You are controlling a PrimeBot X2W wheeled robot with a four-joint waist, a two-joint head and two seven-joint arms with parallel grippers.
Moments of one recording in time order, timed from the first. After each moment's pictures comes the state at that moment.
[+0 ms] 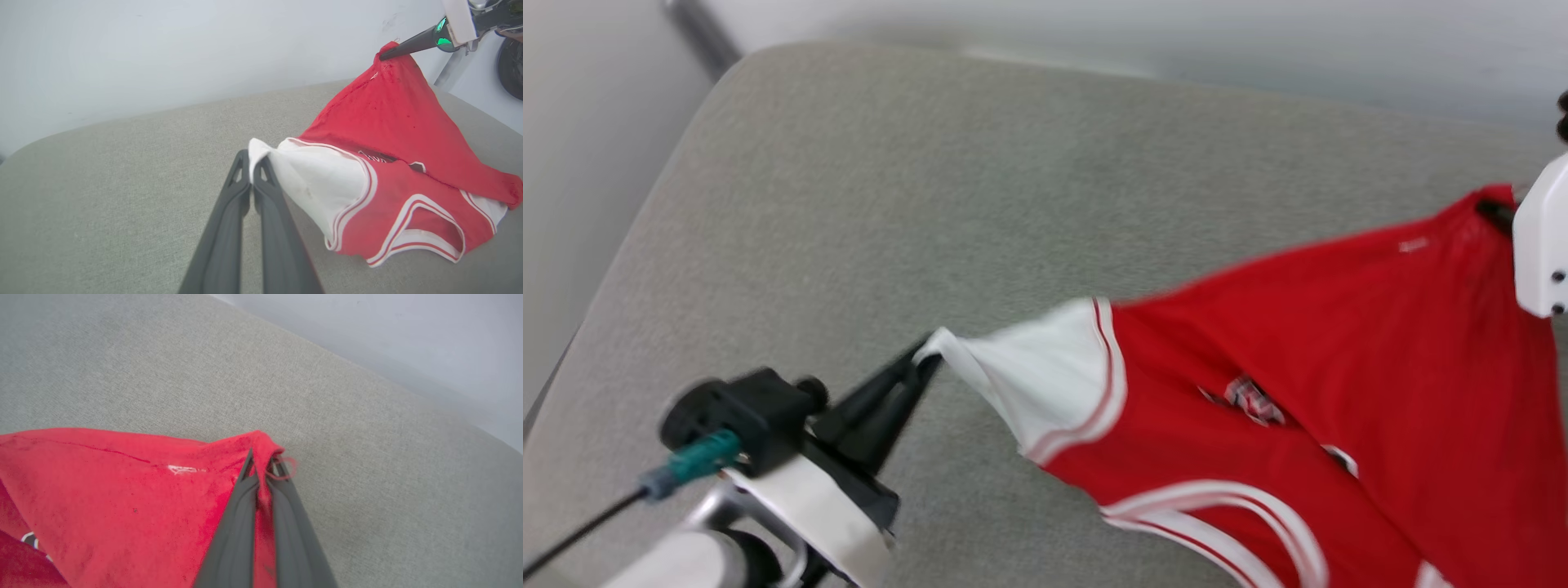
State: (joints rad) left arm -0.28 0.76 -0.67 -0.37 -0.76 0.13 -0.03; right arm -0.69 -0.58 0.24 0.27 0.56 0.13 0.86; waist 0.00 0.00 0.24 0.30
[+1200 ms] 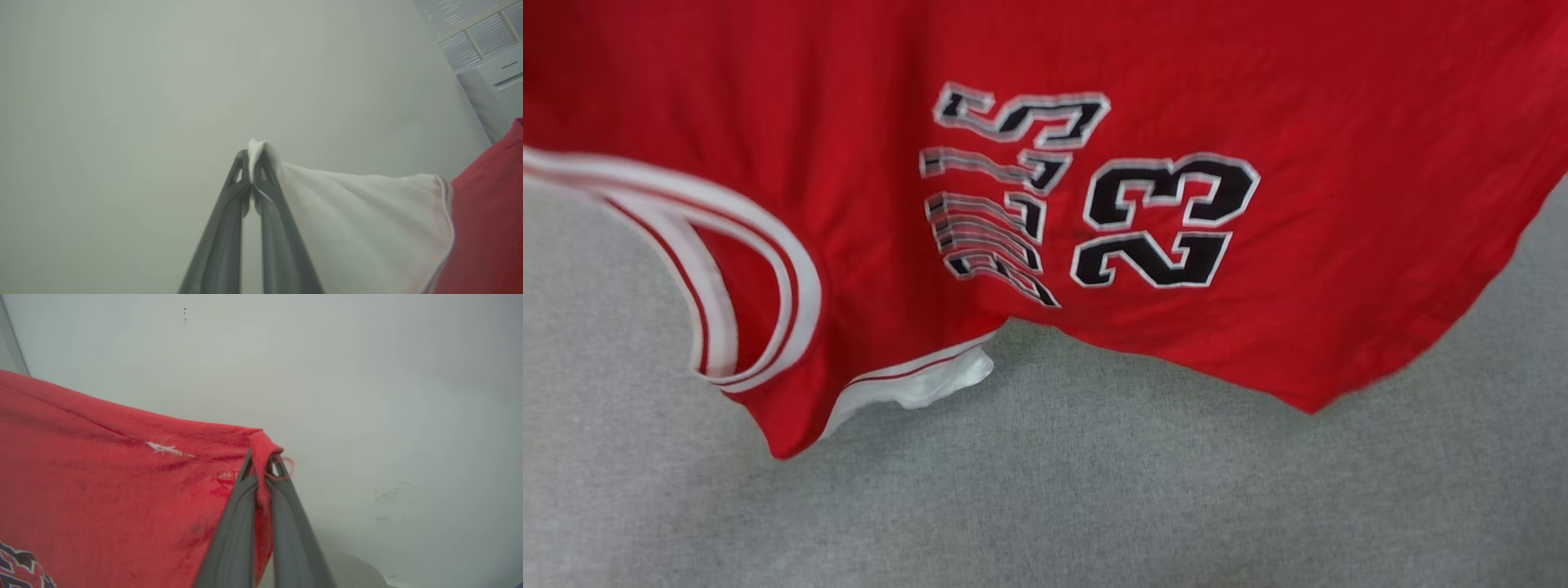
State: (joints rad) left arm -0.96 0.98 -0.29 -0.41 -0.73 0.13 0.08; right arm -0.87 -0.53 0.01 -0.16 0.67 0.13 0.71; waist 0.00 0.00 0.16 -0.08
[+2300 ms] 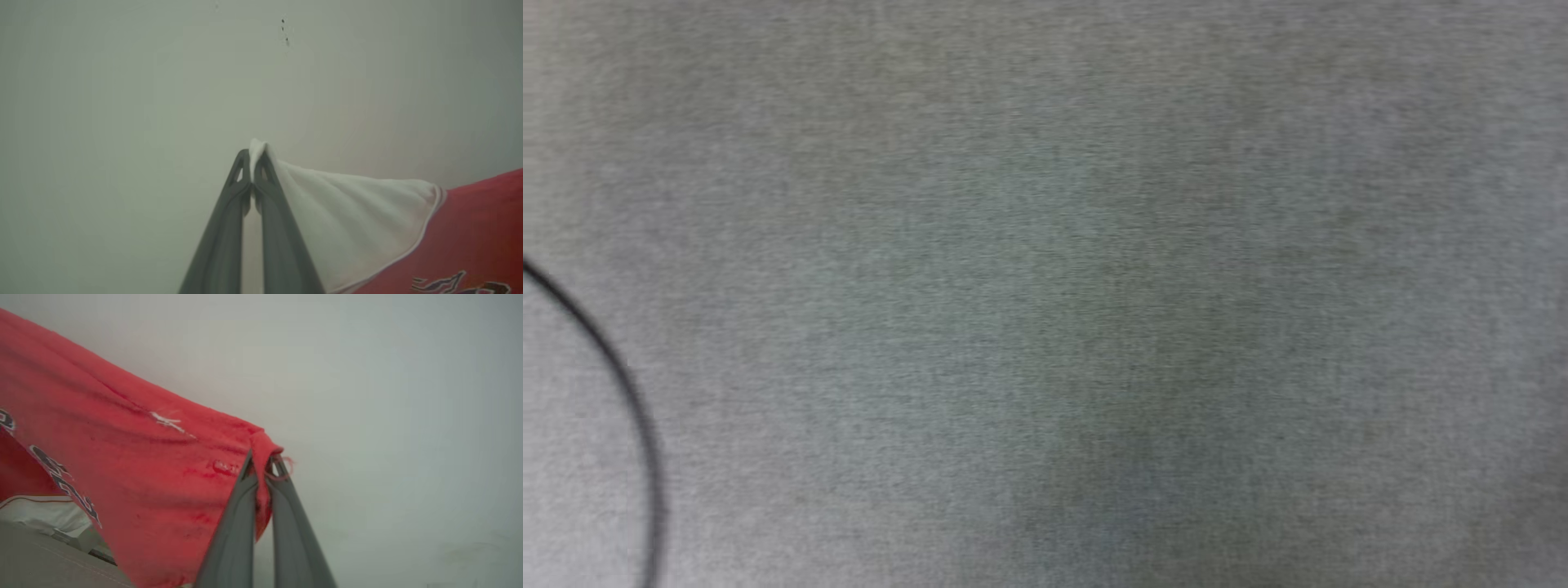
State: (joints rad) left arm -1.77 0.58 -0.46 0.57 -0.58 -0.11 -0.23; right arm -1.53 -0.48 0.23 0.46 0.28 0.13 0.17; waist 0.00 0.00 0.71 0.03
